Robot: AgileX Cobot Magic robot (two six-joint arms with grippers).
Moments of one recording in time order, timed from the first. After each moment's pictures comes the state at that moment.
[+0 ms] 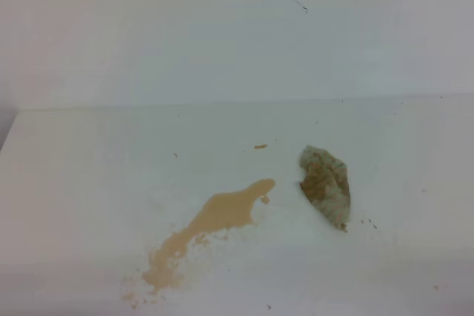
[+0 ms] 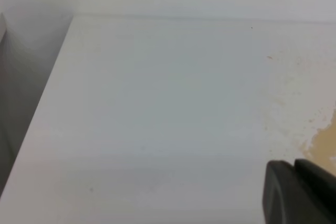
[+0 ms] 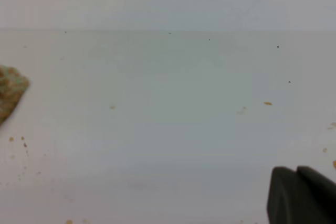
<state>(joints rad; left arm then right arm) -0.05 0.00 0.00 -0.09 0.31 -0.07 -0.05 0.00 0.00 -0.20 0.34 0.05</state>
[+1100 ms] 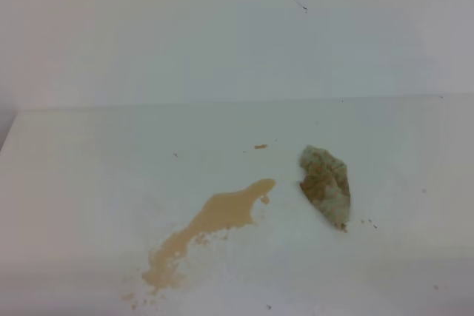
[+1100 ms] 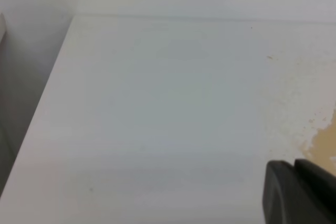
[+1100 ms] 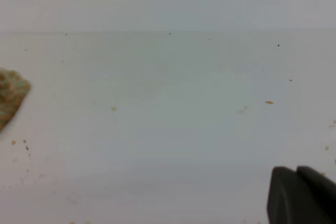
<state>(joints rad) -0.05 0.00 0.00 -0.09 0.31 -0.07 -0.05 0.00 0.00 -0.20 0.34 0.08</state>
